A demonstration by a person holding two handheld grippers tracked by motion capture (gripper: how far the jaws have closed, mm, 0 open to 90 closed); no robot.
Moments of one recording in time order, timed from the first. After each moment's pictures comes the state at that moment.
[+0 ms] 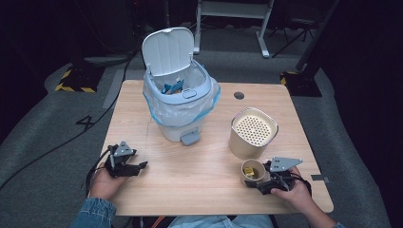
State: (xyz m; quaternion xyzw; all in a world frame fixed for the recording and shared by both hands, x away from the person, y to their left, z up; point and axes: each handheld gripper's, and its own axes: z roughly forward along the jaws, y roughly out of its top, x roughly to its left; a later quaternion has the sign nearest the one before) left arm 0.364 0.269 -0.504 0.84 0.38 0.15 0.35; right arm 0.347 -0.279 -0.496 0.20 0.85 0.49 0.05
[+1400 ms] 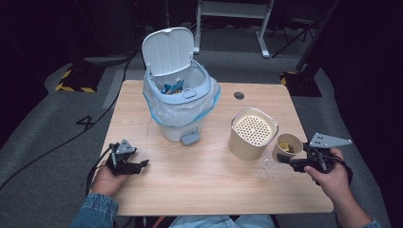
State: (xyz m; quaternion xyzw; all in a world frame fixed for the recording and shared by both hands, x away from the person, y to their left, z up) left arm 0.370 0.265 -0.504 0.84 0.39 0.15 0.35; right arm 0.358 -0.349 -0.392 0.31 0.81 0.47 0.15
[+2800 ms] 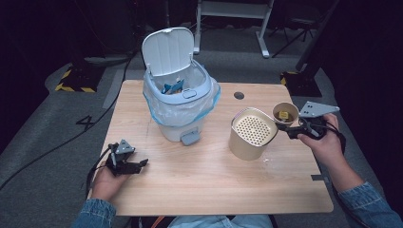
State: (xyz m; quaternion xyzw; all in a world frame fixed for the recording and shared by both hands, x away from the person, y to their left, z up) left arm 0.369 0.266 -0.504 0.83 0.41 0.16 0.35; right arm 0.435 -0.331 -0.345 0.22 0.85 0.38 0.28
